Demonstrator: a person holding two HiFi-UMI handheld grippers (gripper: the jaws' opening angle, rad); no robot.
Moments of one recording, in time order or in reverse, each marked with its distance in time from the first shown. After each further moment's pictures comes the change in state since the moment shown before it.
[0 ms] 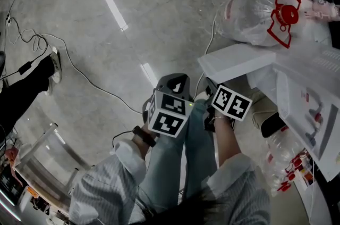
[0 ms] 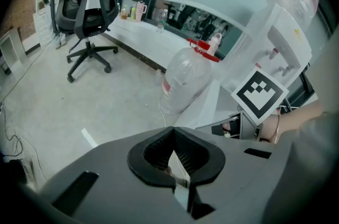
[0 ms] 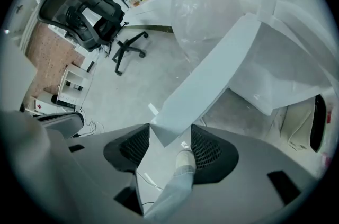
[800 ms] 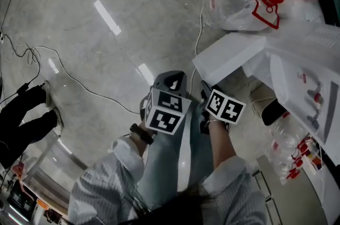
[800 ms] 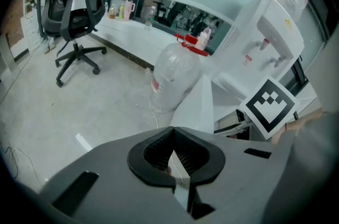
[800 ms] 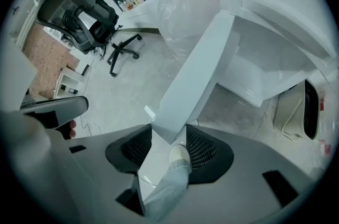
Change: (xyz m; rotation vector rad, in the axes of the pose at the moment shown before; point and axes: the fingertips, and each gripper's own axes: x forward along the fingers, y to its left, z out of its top) left arm 0.014 -0.028 -0.005 0.077 0.020 -0.057; right arm -0.017 -0.026 -0.035 0.047 -0.028 -0.038
